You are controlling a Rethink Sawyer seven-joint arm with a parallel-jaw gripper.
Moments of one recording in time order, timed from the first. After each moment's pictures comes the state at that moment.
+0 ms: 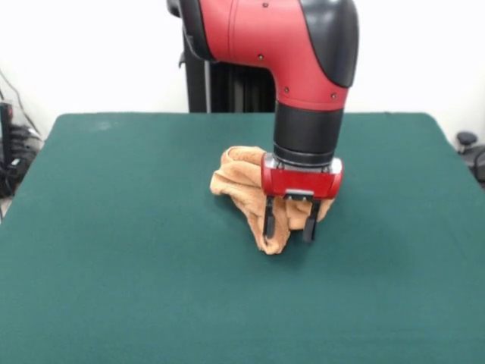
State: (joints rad) arm -0.08 -0.43 -0.07 1.65 0.12 0.10 1.57
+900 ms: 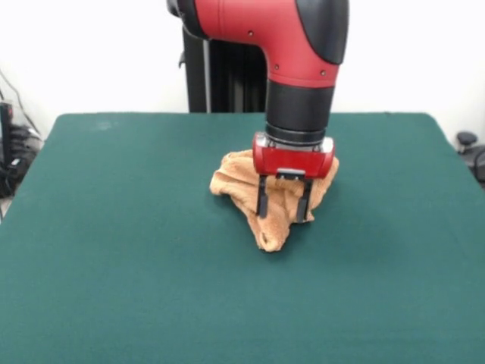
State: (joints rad) arm -0.11 -0.48 -0.05 1.73 0.12 0.08 1.57
